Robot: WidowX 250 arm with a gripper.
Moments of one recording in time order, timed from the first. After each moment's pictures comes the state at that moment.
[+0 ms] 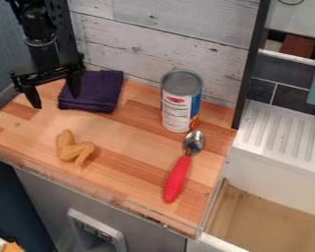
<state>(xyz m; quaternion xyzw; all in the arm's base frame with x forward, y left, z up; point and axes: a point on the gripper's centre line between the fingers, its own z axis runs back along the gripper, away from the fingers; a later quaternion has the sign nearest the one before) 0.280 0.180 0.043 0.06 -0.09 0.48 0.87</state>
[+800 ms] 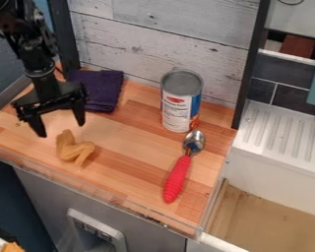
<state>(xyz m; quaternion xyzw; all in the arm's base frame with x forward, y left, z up) 0.256 0.161 0.008 0.01 -0.05 0.44 0.90</state>
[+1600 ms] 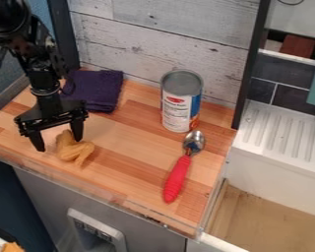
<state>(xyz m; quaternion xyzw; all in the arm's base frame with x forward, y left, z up) 0.256 0.169 -0.026 0.04 -0.03 0.45 0.89</state>
